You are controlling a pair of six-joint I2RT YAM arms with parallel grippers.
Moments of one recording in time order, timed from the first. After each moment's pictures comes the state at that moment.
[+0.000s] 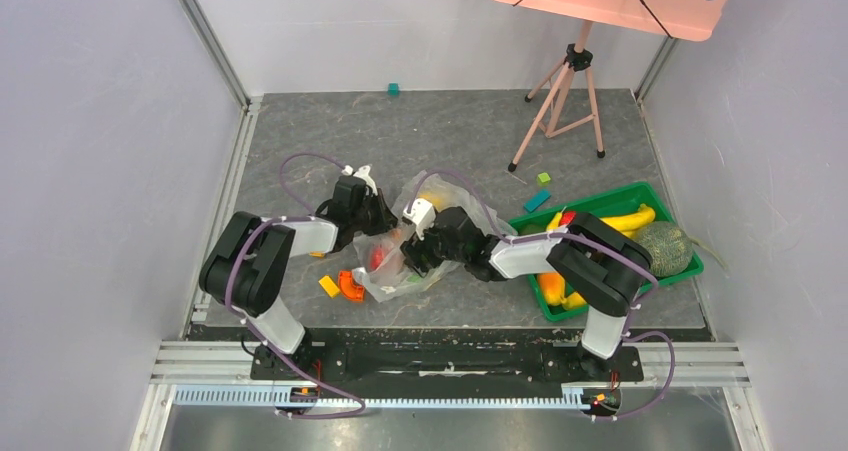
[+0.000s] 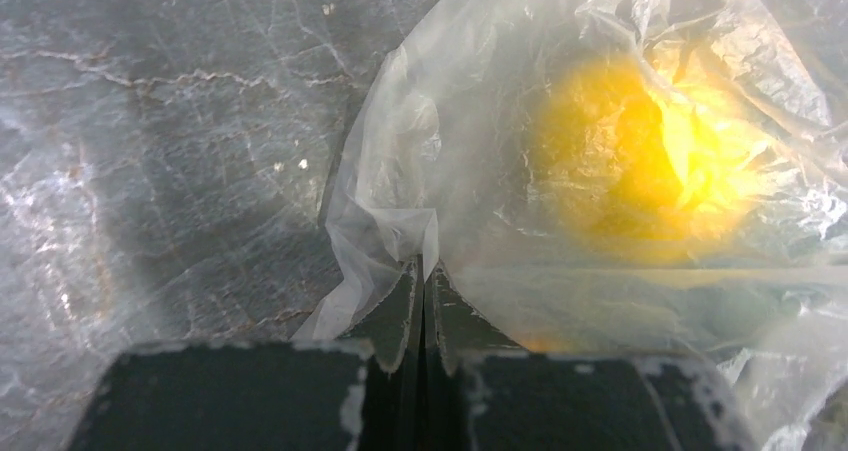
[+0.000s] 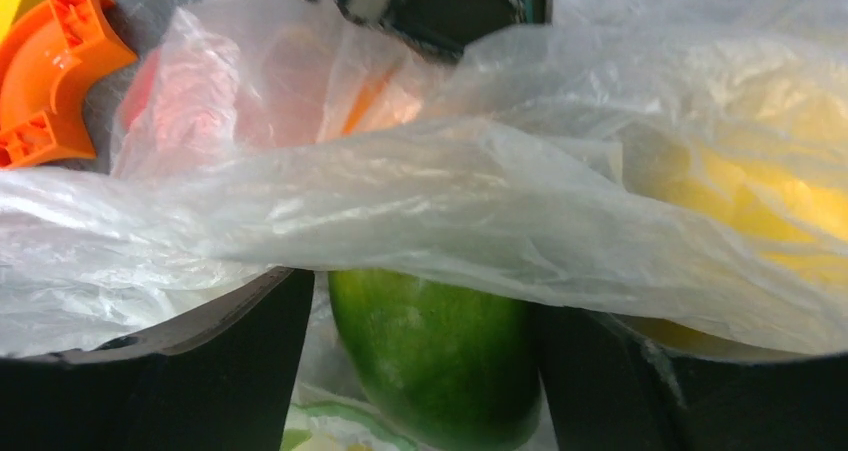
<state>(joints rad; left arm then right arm) -0.37 1.67 0.68 0.28 0.25 -0.56 0.91 1.81 0.81 0.47 -0.10 -0.03</state>
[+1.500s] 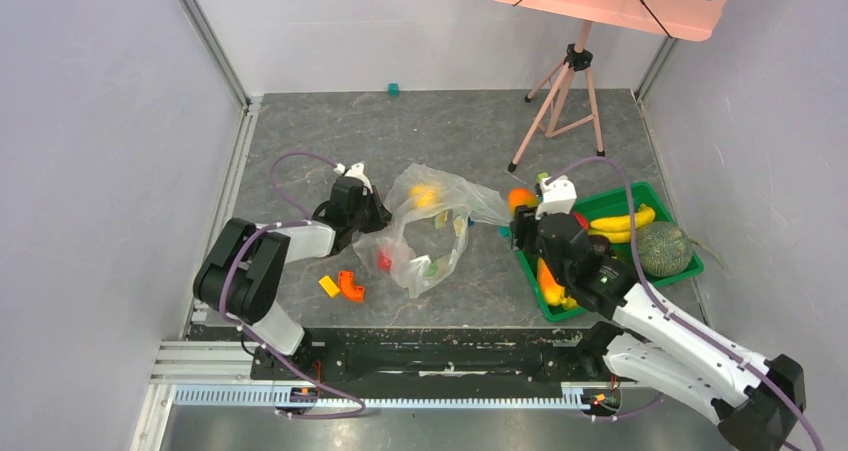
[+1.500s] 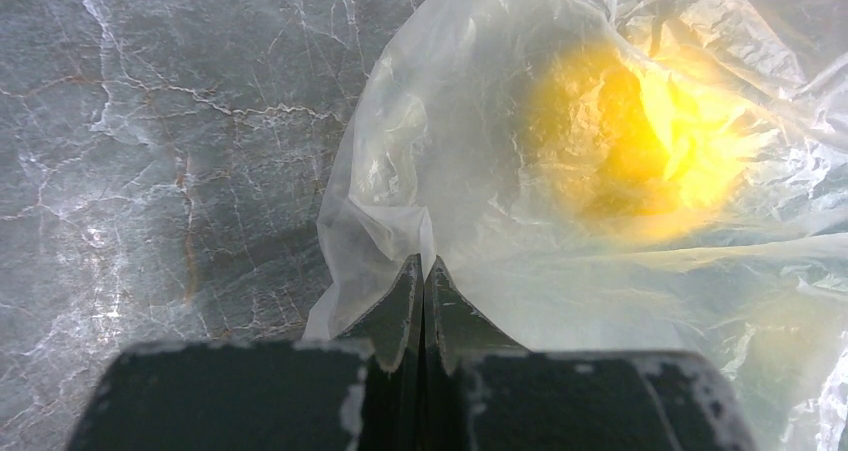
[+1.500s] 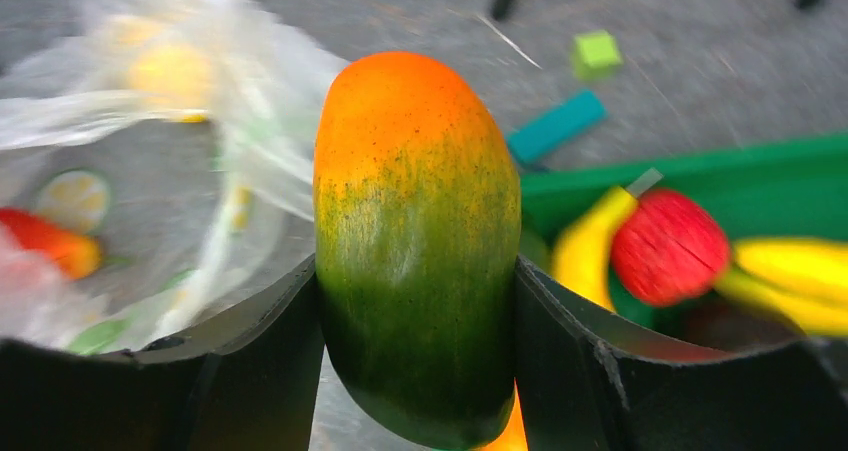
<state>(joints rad) -0.38 1.62 0.64 0.31 0.11 -0.56 0.78 0.82 0.61 -0.23 0.49 0.27</state>
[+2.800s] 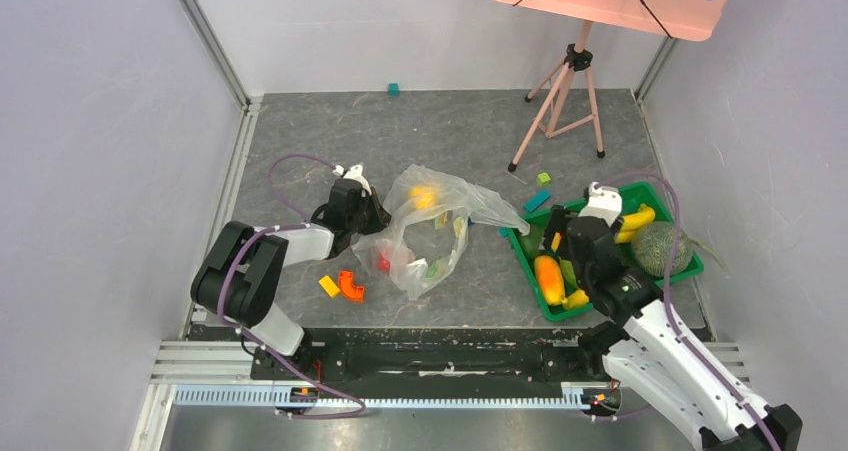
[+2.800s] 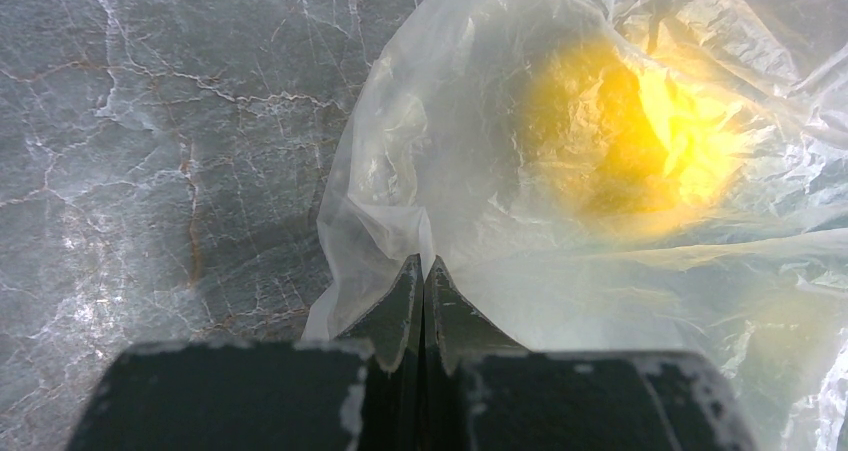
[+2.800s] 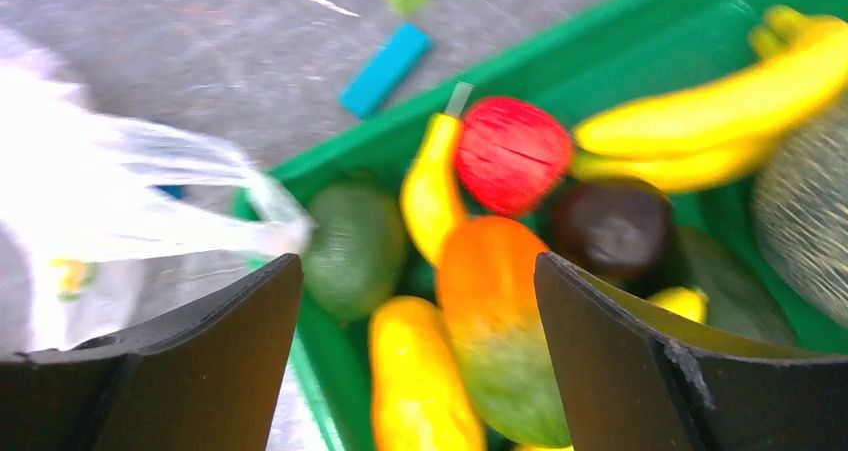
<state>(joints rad) -0.38 1.59 0.61 0.33 0.11 -0.56 0.49 0.65 0.52 -0.49 0.57 0.46</state>
